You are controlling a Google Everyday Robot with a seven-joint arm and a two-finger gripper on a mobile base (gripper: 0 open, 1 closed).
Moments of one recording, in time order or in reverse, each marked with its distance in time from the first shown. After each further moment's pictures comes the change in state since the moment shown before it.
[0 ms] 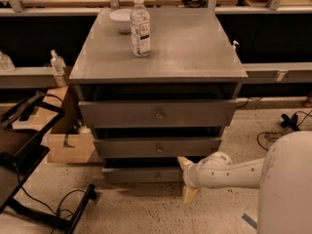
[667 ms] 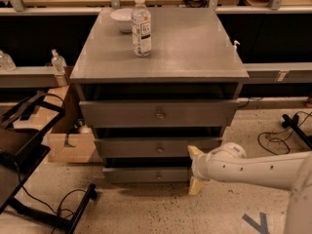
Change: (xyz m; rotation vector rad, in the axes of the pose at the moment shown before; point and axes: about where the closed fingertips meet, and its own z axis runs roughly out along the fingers) arm 0.014 -0.033 -0.070 0.079 0.050 0.092
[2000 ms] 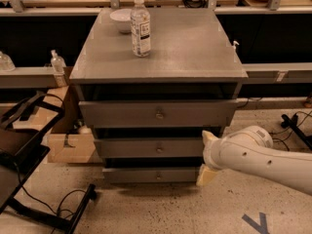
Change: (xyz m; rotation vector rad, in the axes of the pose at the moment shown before) arm -0.013 -0.033 -0.131 0.055 0.069 0.141
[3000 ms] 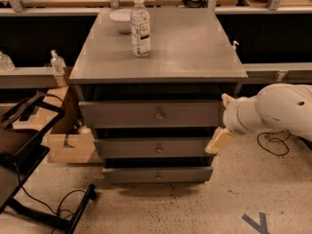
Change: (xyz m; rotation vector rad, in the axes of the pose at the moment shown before) arm -0.025 -0.093 -0.134 0.077 -0.113 0.163
